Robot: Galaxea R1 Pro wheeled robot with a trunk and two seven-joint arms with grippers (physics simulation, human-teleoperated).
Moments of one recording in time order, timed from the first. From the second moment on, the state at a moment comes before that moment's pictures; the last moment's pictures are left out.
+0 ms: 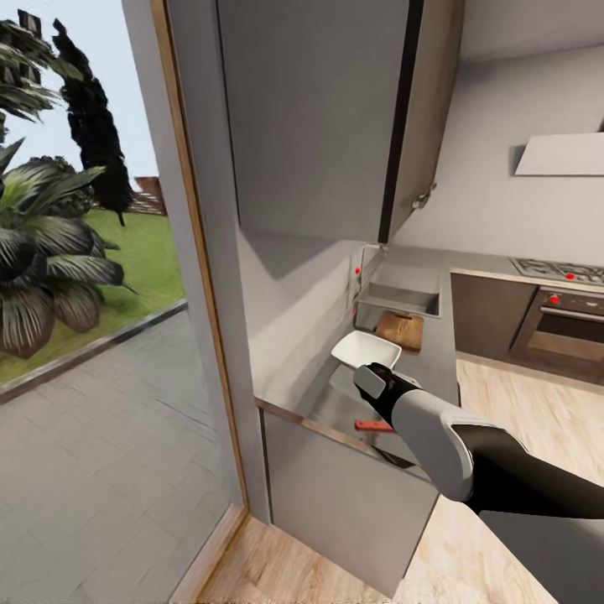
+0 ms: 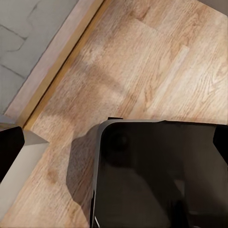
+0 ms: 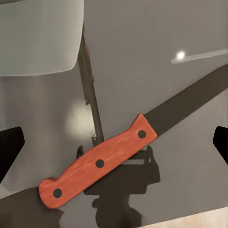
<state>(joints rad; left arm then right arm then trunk) 0.39 -0.01 0.11 -0.69 -0.01 -0.36 -0.04 -1.23 0.17 -0.14 -0.02 -0.44 0.23 -0.78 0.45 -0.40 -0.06</state>
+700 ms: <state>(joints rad) 0.39 -0.01 0.11 -0.69 -0.01 -0.36 -0.04 -1.23 0.17 -0.14 -0.02 -0.44 0.23 -0.78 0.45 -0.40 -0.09</state>
